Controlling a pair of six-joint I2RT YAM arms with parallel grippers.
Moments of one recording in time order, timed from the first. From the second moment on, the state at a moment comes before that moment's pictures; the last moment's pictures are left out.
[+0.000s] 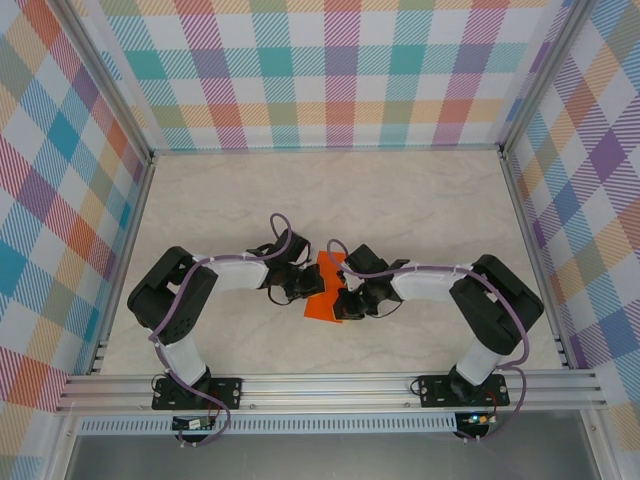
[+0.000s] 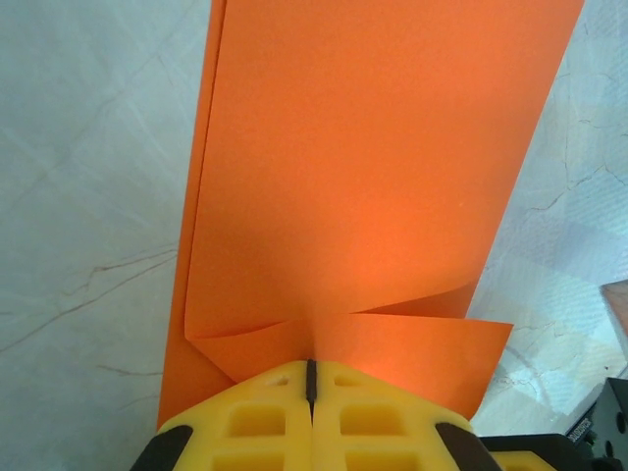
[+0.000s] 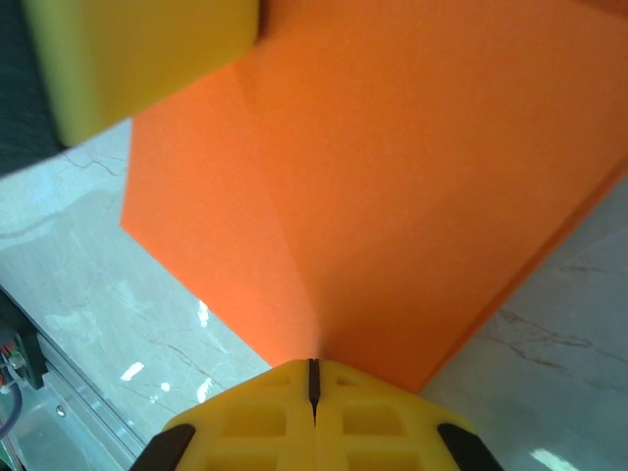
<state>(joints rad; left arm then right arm) -0.65 1.76 0.86 -0.16 0.43 -0.83 0.78 1.65 0.78 -0.30 -0.50 0.66</state>
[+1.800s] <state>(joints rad) -0.66 1.75 0.86 -0.17 0.38 -0.86 0.78 1.61 0.72 -0.35 -0.51 0.61</state>
